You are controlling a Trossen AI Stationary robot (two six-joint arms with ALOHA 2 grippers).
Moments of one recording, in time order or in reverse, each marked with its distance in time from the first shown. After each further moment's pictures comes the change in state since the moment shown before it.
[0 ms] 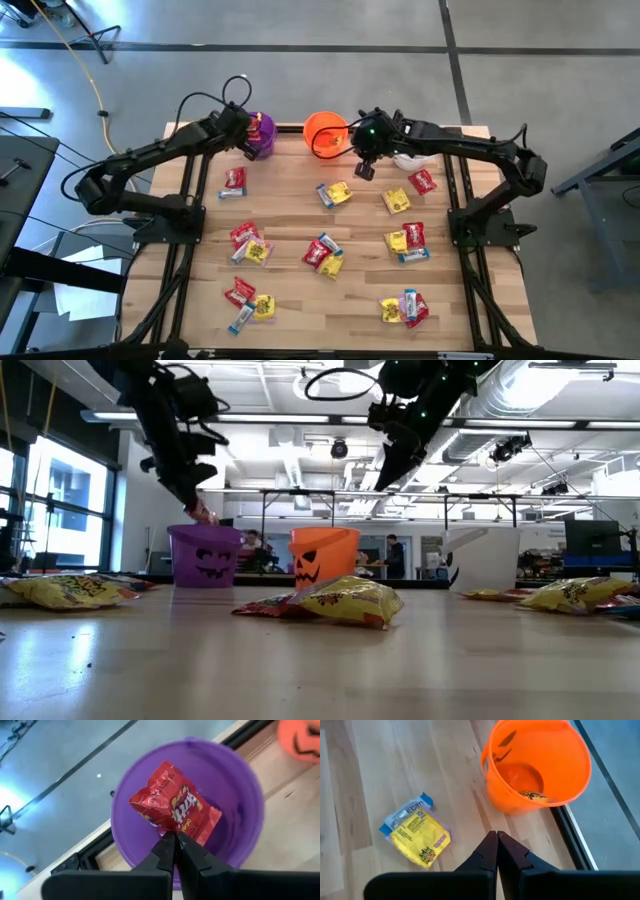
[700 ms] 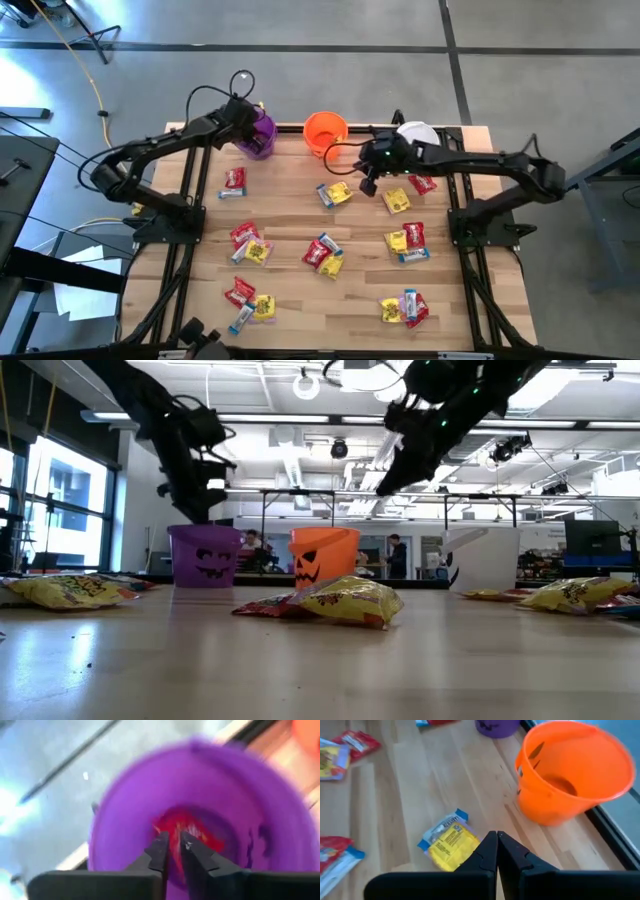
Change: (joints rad) left arm 0.105 0.163 0.001 0.202 0.130 0.127; right arm 0.077 -0.166 -0.333 0.353 -0.050 0.148
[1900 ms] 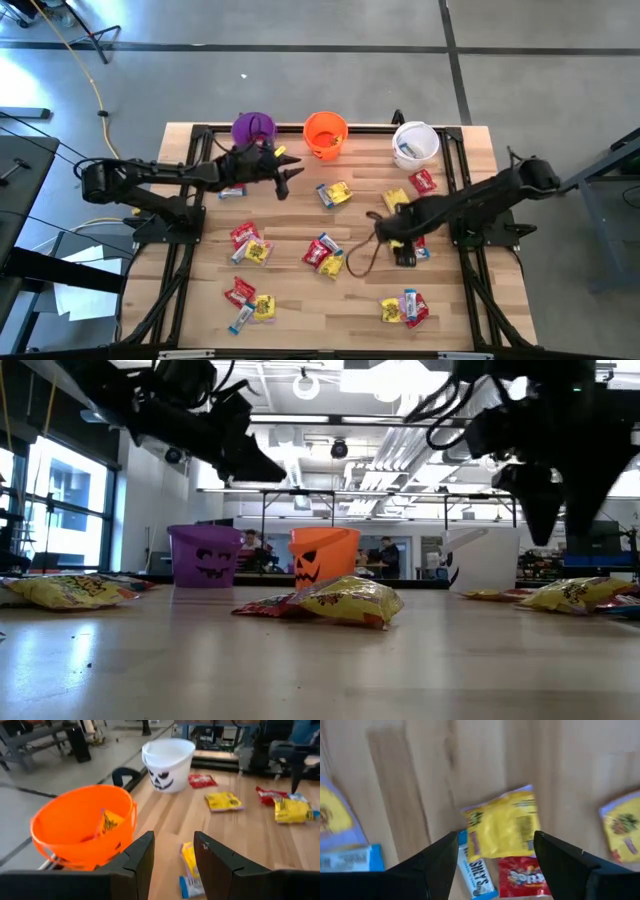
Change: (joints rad) left arm -0.508 -0.113 -0.316 0.786 0.238 -0.067; right arm 0.596 0.083 0.006 -0.687 -0.037 0.357
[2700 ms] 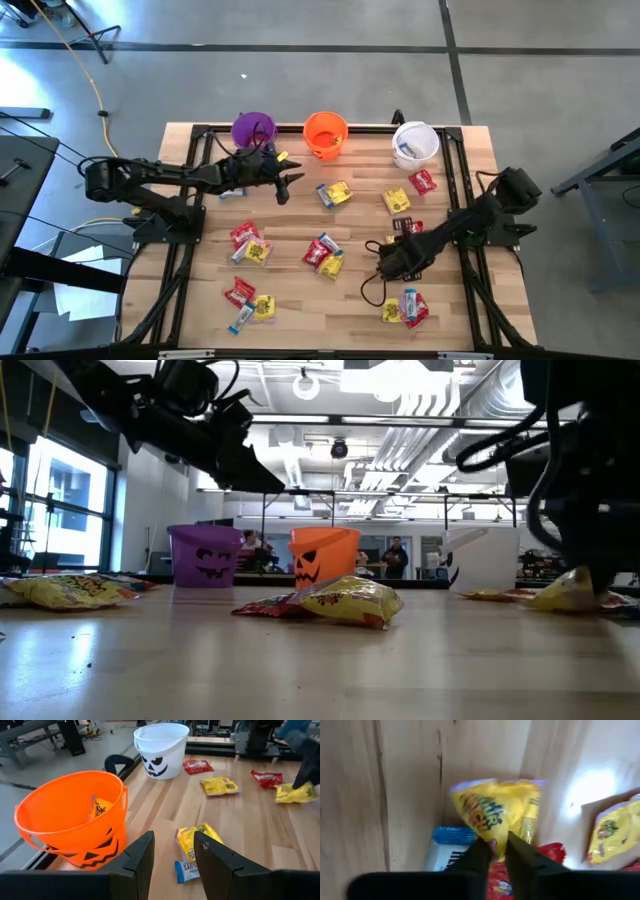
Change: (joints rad) left arm -0.018 0.034 -0.019 0.012 -0.001 0.024; right arm 0.245 0.210 0.000 -0.025 0.292 0.033
